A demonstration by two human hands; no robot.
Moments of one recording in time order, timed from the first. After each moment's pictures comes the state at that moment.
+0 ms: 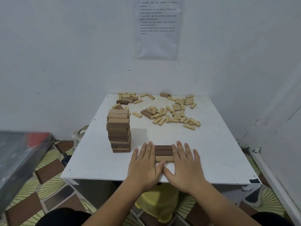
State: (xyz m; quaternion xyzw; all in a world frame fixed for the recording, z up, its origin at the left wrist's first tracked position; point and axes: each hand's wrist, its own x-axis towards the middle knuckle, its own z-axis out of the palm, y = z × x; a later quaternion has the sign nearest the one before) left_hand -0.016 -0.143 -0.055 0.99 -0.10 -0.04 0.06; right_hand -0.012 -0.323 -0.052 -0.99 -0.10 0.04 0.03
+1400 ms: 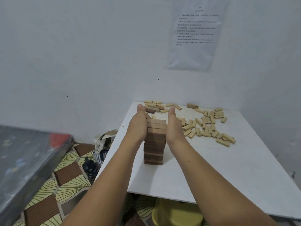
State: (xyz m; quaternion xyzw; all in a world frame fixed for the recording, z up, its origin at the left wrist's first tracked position) left_hand 0.055 -0.022 0.092 0.74 0.14 0.06 0.65; right_hand 0.079 -0.135 0.074 -0.72 0.02 0.04 0.69
